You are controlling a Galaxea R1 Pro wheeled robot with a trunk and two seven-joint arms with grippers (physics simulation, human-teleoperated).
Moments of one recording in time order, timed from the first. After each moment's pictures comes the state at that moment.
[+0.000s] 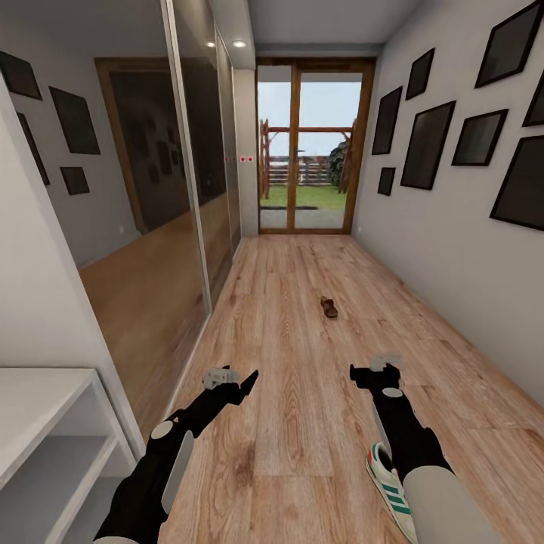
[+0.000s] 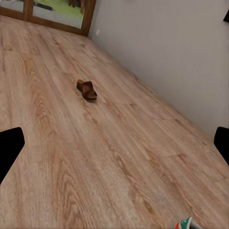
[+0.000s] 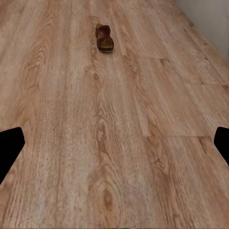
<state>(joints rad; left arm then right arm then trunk) -0.40 -0.16 0.05 -1.11 0.07 0.08 -0.49 -0.64 0.07 -0.23 -0.84 0.35 0.22 -0.04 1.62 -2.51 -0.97</state>
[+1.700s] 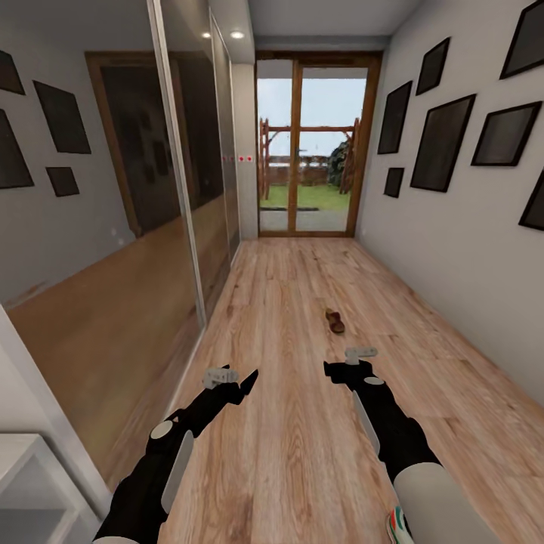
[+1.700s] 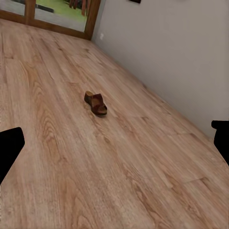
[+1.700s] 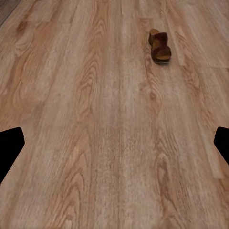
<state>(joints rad) -0.40 -0.16 0.05 -1.11 0.07 0.08 -0.49 -0.64 0.07 0.01 -0.92 0.07 0.39 -0.04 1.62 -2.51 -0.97</state>
